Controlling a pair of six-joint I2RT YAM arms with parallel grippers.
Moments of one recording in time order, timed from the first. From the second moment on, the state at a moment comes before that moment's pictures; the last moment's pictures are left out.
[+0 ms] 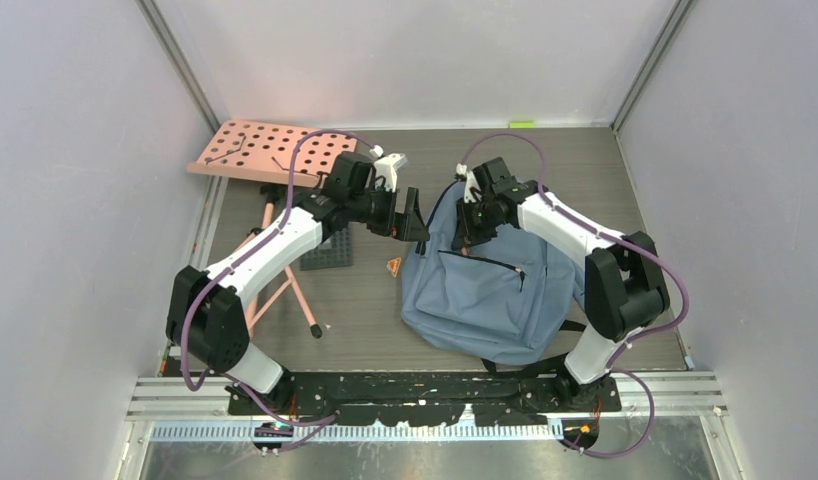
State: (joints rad) left arm -0.54 1.53 1.25 -0.42 0.52 -0.31; right arm 0.44 1.69 1.24 -0.59 -0.30 0.24
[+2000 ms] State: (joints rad) left arm -0.33 1.41 1.27 -0.45 0.39 -0.27; right arm 0.71 1.46 1.34 -0.72 0.23 0.47
